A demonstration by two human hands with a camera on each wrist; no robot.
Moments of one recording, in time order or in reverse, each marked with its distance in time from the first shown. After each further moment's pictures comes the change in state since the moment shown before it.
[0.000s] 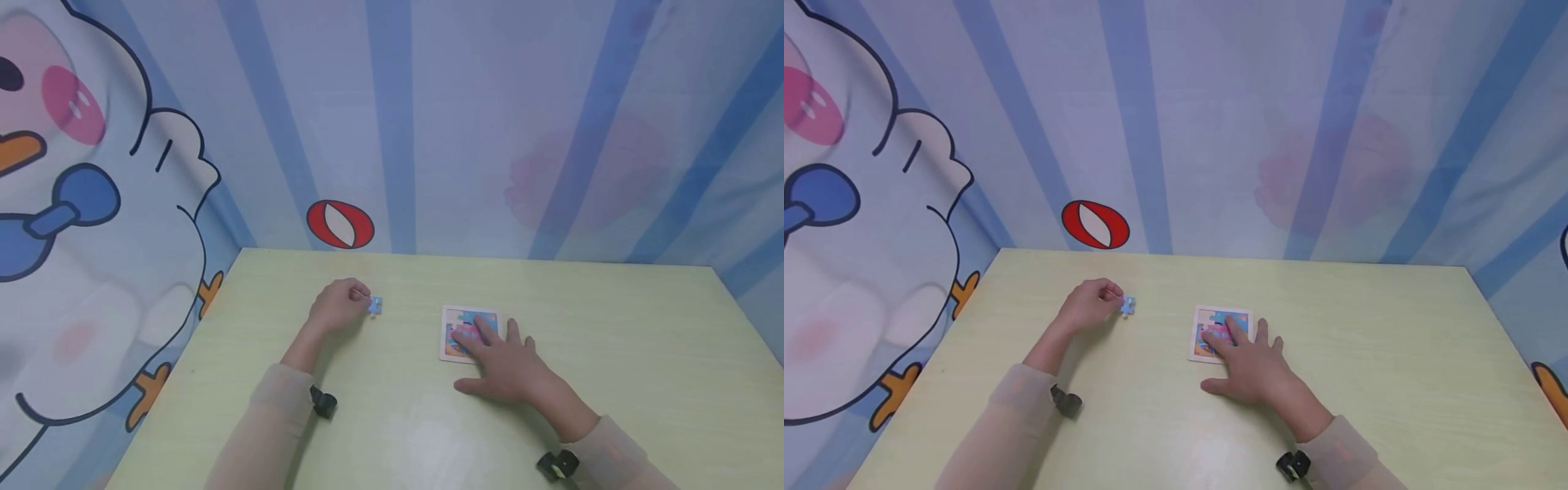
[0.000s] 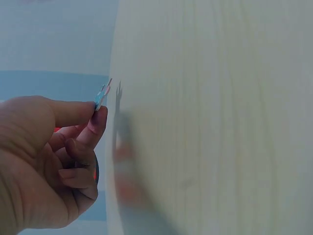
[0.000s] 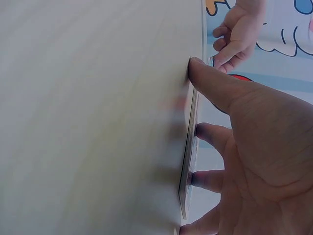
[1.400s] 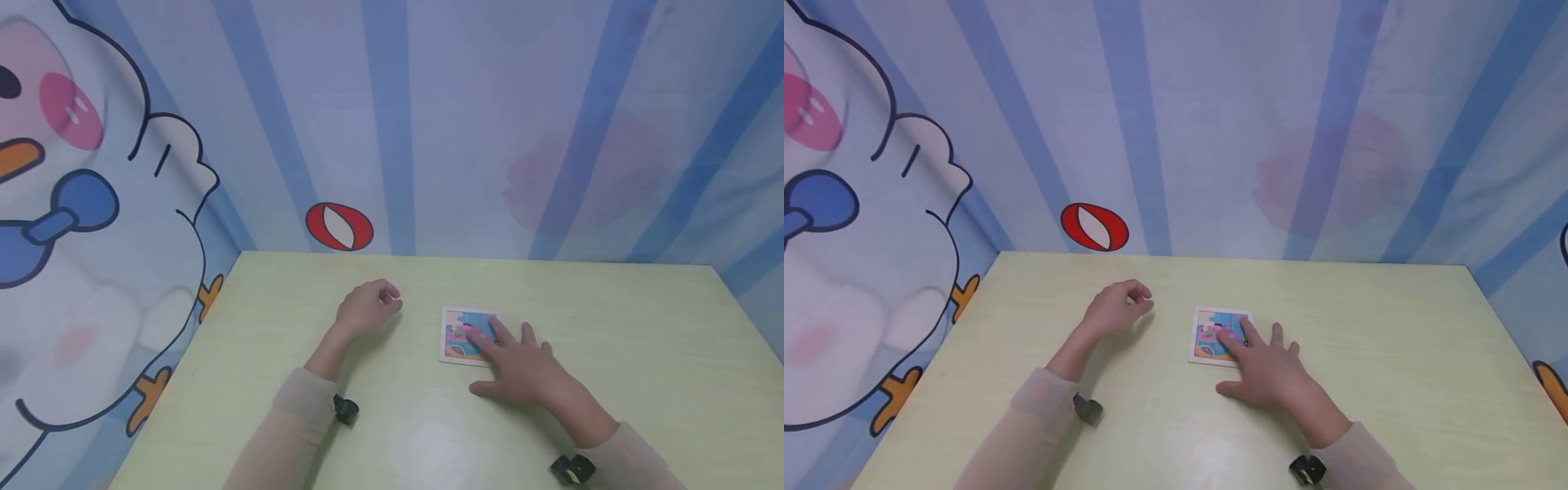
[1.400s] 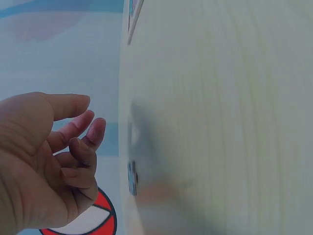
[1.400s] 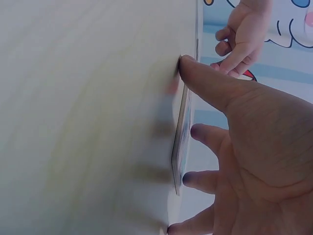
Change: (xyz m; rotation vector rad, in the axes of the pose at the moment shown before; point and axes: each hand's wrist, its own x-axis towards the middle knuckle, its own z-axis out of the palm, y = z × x) left_hand -0.003 0.040 0.025 0.044 -0.040 0.106; right_hand -0.008 0.016 -0.003 0.013 -0.012 0.053
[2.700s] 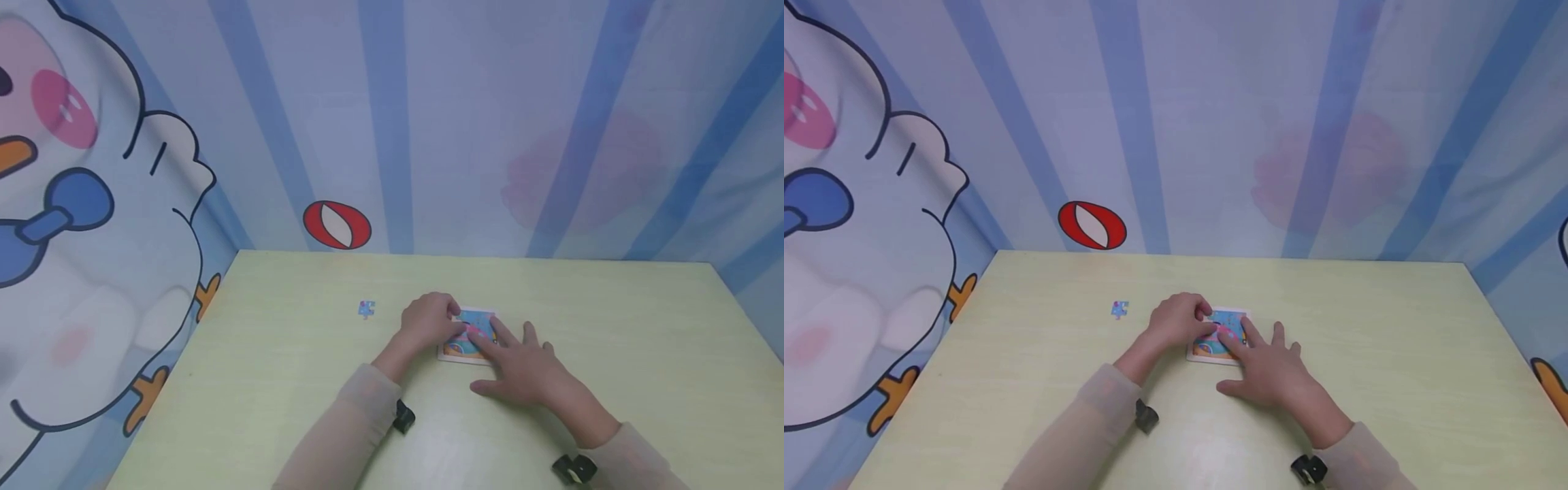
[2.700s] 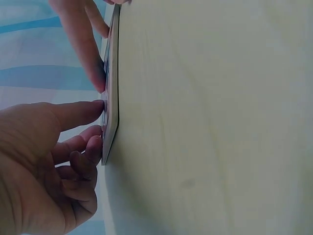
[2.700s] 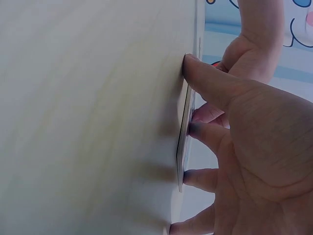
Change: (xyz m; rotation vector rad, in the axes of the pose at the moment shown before) left_hand 0.009 0.080 0.076 0.173 -0.103 0.073; right_hand -0.008 0.002 -0.002 -0.062 0.004 -0.027
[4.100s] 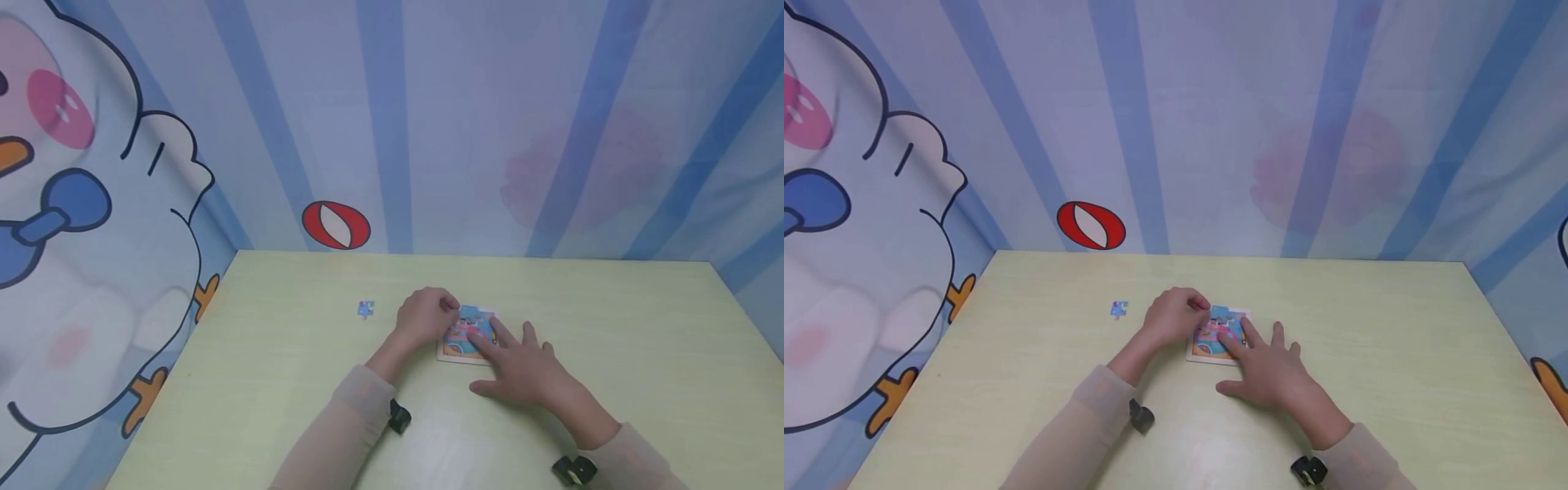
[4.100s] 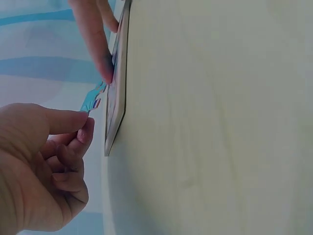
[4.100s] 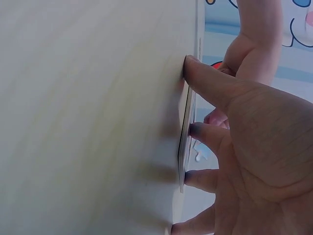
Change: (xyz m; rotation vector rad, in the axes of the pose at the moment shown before) left_hand -0.004 -0.006 -0.007 -0.186 0.100 0.032; right_hand 0.001 0.000 0.001 -0.001 0.001 0.003
